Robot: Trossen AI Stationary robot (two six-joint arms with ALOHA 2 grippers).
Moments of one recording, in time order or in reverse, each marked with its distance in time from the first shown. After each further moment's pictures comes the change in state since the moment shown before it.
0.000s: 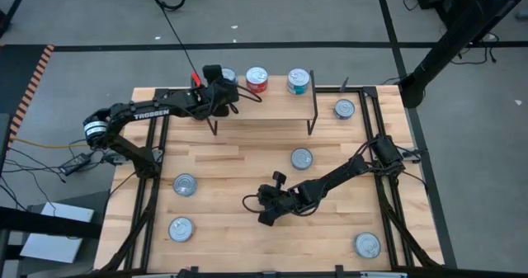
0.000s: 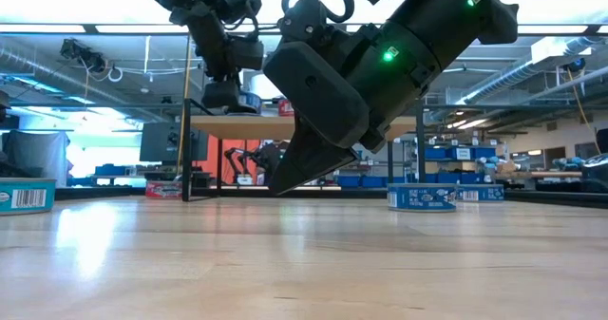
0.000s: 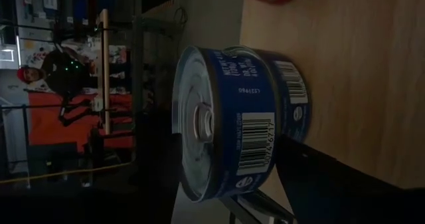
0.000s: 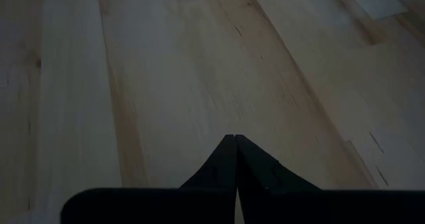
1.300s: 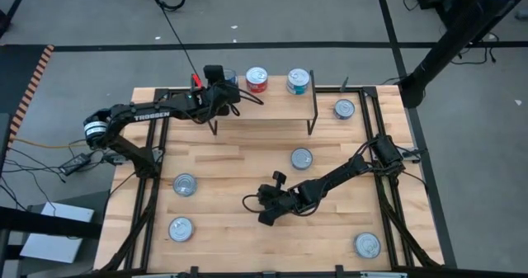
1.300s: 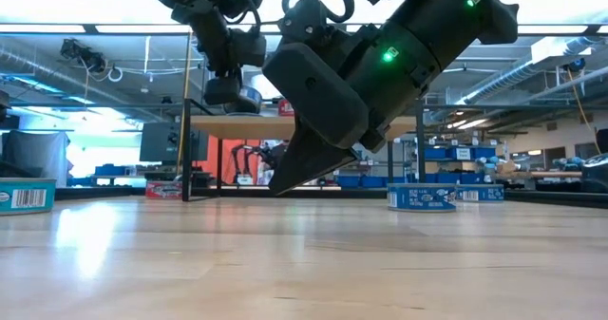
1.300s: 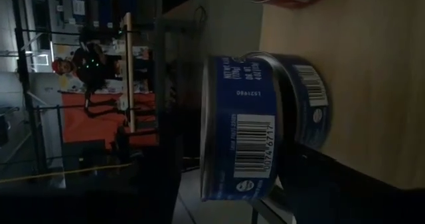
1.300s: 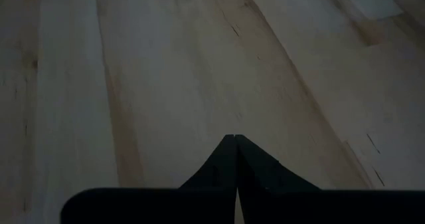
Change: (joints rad) left arm -0.037 0.000 -0.001 0.048 -0.096 0.064; right arm 0.000 0.000 0.000 -0.001 0.008 -0.002
